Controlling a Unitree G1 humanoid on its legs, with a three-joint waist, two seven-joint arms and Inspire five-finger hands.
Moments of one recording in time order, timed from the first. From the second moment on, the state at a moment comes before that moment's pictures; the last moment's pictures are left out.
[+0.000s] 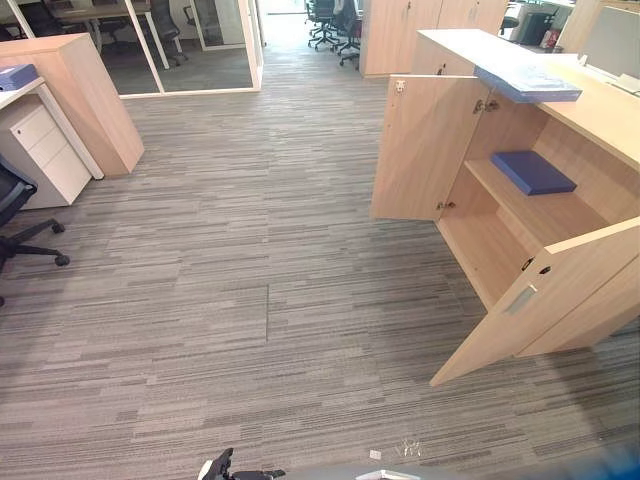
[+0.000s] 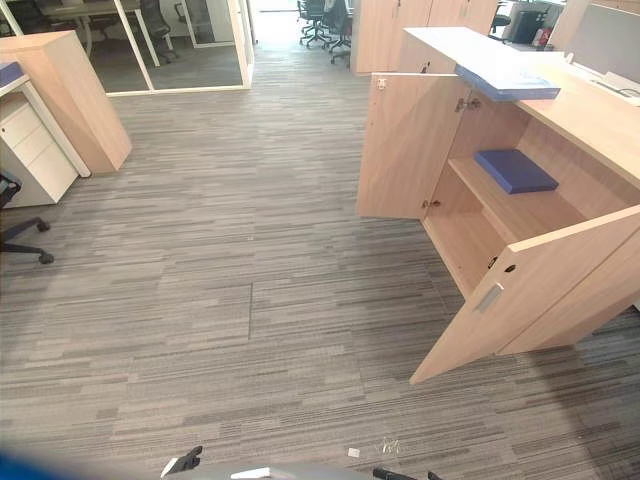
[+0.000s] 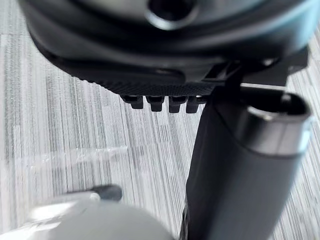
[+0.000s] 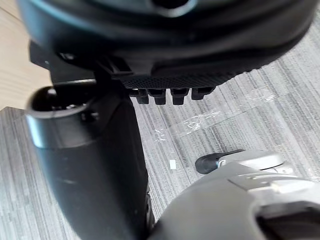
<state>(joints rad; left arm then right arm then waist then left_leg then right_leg) 0.15 0.14 0.01 1.13 0.00 -0.09 0.07 0.10 -0.11 -0.23 1.22 0.04 -0.01 -0.03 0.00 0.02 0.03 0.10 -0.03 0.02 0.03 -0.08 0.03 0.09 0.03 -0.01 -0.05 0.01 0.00</state>
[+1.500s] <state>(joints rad) 0.14 0.14 0.18 1.10 -0.12 -0.12 0.12 0.01 -0.07 -0.38 1.30 0.17 -0.02 -0.02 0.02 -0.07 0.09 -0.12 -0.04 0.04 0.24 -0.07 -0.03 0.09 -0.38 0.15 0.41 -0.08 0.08</state>
